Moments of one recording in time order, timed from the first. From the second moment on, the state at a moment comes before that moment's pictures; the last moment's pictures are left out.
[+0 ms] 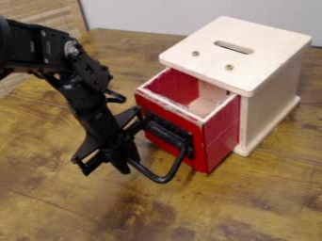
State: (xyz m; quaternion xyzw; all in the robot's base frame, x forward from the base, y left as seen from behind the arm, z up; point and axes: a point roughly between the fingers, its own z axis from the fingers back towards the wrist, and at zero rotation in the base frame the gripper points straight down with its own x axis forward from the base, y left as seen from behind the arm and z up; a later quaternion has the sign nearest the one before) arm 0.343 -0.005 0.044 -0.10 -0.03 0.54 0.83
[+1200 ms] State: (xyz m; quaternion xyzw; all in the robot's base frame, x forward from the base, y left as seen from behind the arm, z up) arm 0.335 0.005 0.046 -0.09 -0.07 0.53 0.84
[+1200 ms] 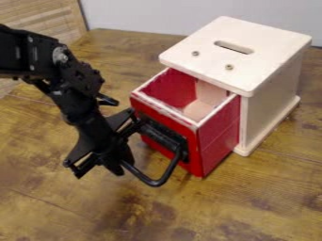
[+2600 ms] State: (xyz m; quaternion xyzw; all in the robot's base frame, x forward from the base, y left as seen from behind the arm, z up) arm 0.337 0.013 0.041 -0.05 -0.05 0.51 0.86
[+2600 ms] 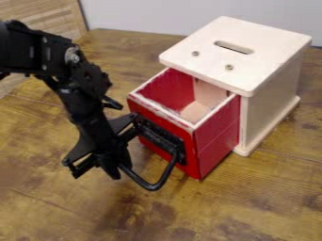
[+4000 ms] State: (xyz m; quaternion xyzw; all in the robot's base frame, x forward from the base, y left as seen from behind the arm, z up) arm 0.331 0.021 0.045 -0.01 -0.04 0.43 0.90
